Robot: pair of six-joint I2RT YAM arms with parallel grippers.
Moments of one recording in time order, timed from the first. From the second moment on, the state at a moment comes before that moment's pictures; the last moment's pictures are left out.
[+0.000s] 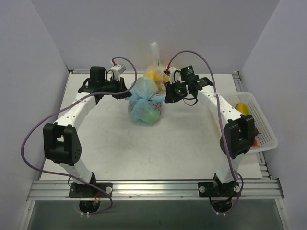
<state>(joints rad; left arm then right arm) -0.18 1.69 1.42 -0.35 0.67 -0.02 0.41 1.82 1.64 -0.63 -0.43 -0.09</state>
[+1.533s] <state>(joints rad) 0.08 1.47 1.54 -0.87 0.65 0.06 -0.20 1.26 1.42 -0.93 -0.65 -0.11</state>
